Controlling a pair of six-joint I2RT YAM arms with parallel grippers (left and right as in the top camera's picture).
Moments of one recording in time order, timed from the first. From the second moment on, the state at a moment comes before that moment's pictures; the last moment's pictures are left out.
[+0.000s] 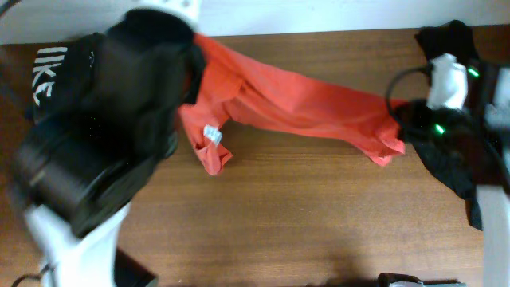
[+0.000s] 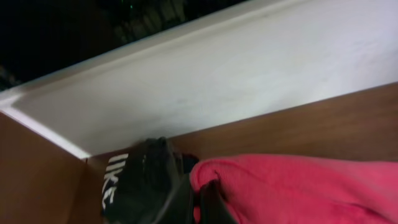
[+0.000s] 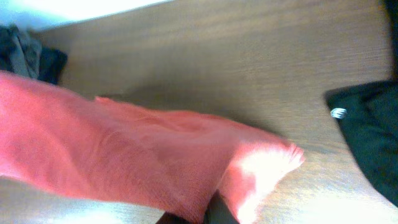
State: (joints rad) left arm -0.63 1.75 2.75 -1.50 -0.65 0.01; right arm -0.14 1.27 1.61 -1.20 -0.32 0.07
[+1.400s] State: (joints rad) left arm -0.37 2.47 2.73 -1.45 -0.44 -0.10; right arm -0.22 1.99 1.61 -0.79 -0.39 0.01
